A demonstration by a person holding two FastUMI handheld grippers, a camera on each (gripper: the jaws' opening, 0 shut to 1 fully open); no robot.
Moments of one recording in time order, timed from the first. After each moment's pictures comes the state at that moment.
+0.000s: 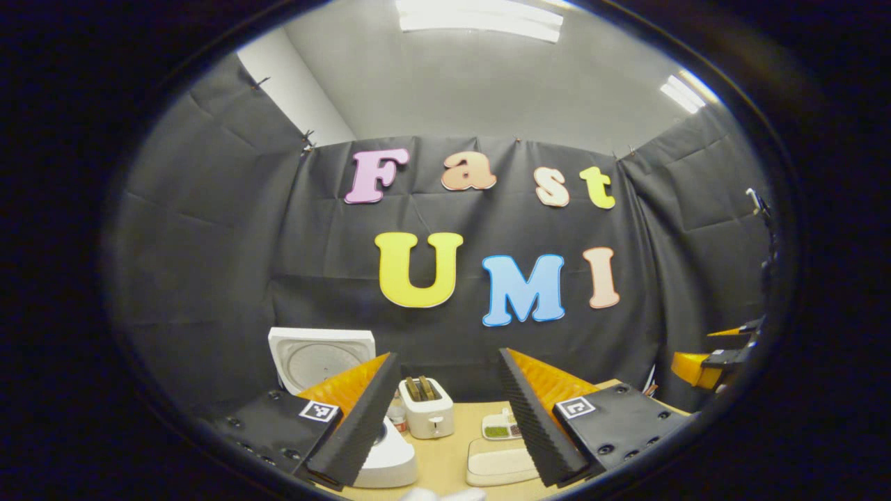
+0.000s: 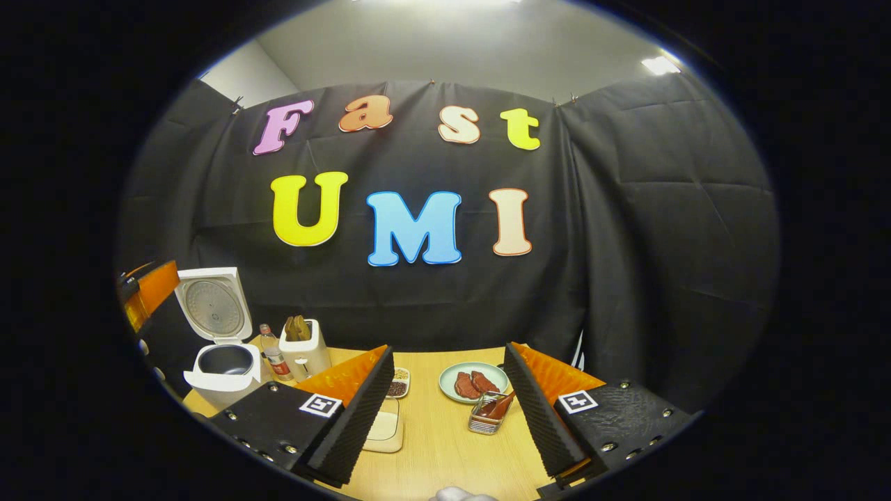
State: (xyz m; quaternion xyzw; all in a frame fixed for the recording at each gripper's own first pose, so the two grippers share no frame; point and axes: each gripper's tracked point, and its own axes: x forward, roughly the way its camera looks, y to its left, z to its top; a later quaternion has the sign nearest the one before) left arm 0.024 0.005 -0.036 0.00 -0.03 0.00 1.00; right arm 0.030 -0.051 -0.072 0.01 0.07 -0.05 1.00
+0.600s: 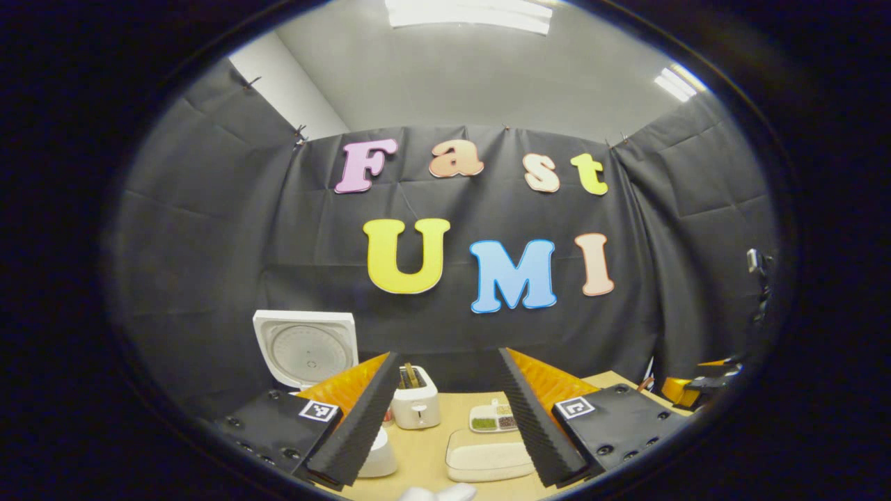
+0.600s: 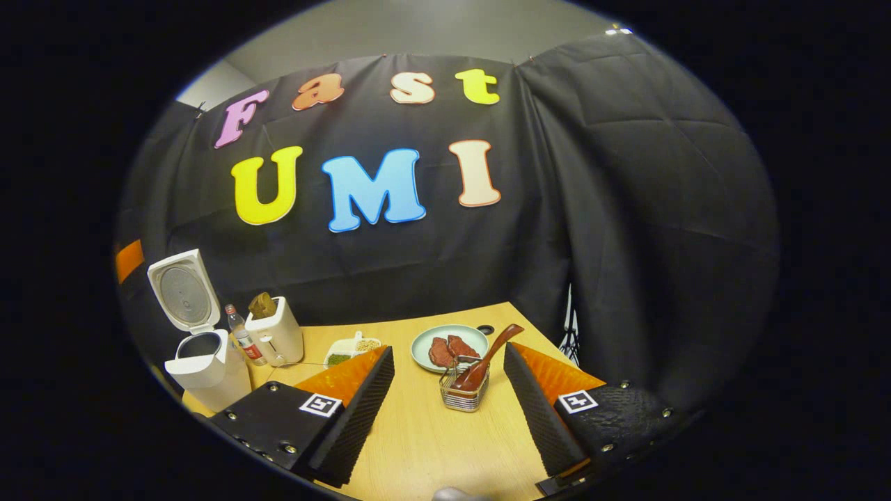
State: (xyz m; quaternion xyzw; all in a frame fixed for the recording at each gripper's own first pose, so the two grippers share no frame) left arm 0.034 -0.055 -0.073 0.01 -0.01 0.00 1.00; right arm 0.060 -0.134 -0.185 0.08 0.13 -0.08 0.99
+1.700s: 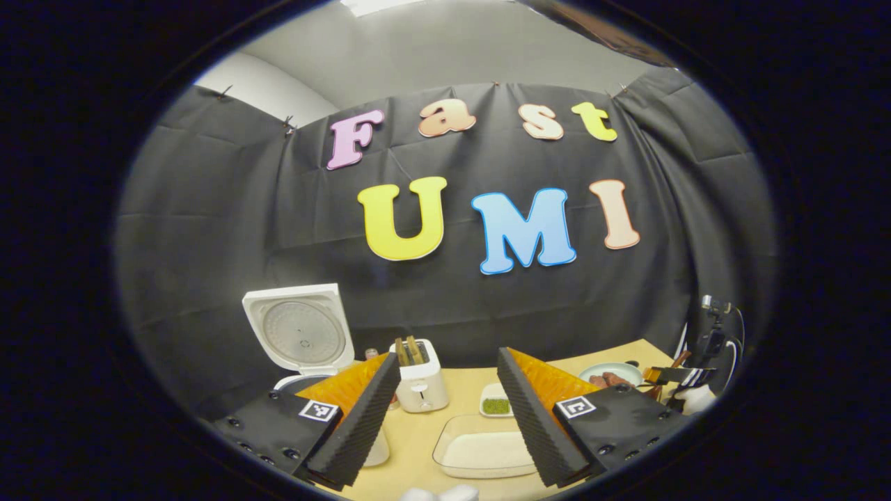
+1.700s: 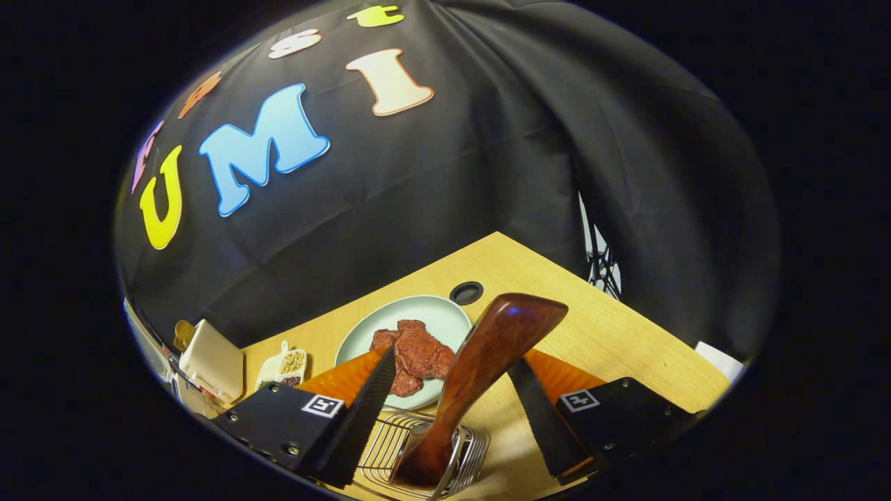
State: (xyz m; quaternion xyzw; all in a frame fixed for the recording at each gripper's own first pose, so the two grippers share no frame) left arm 0.103 -0.108 -0.146 0.06 0.06 0.05 1.00; right arm 0.279 -0.226 -0.358 0.22 0.22 -0.10 0.95
